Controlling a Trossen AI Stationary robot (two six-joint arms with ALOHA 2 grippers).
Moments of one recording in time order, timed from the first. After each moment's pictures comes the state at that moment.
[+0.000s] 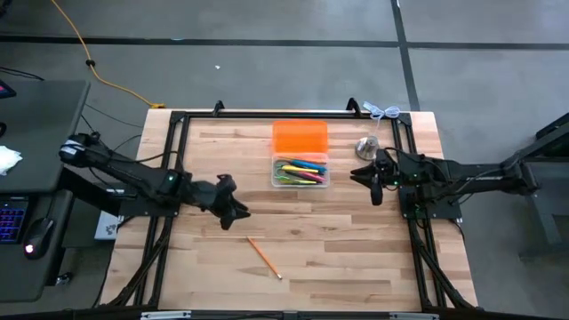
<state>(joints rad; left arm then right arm) -0.30 1.00 0.61 -0.16 -0.14 -0.91 -0.03 0.52 0.40 -0.24 0.13 0.43</state>
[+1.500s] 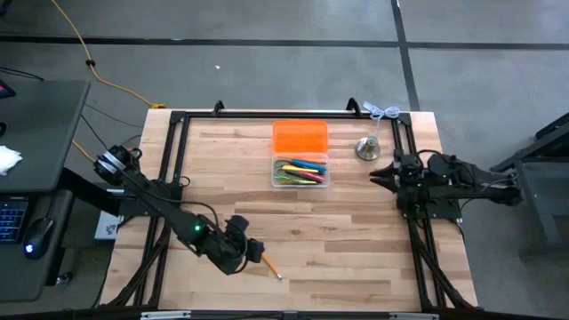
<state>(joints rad) -0.65 1.56 1.05 -0.37 -0.46 -1.81 -0.03 0.11 0.38 -0.51 0.05 0.31</state>
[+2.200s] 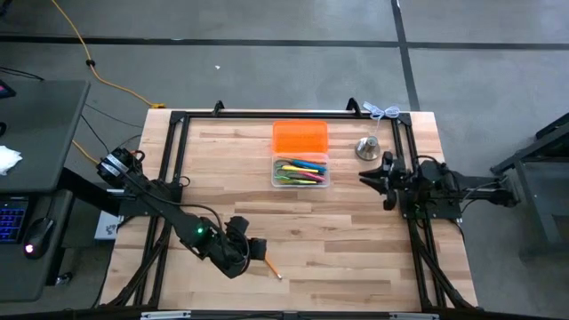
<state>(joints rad) -0.65 1.60 1.14 -0.47 -0.48 -1.96 -0.03 0.06 0.13 -0.12 0.08 0.28</state>
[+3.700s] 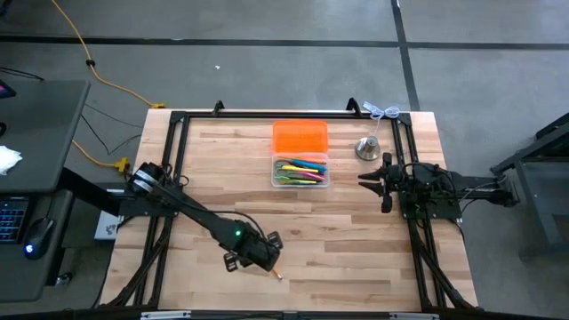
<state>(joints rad) -0.51 1.89 1.36 -0.72 -0.04 -2.47 -0.03 0.05 0.12 -0.24 0.10 0.09</state>
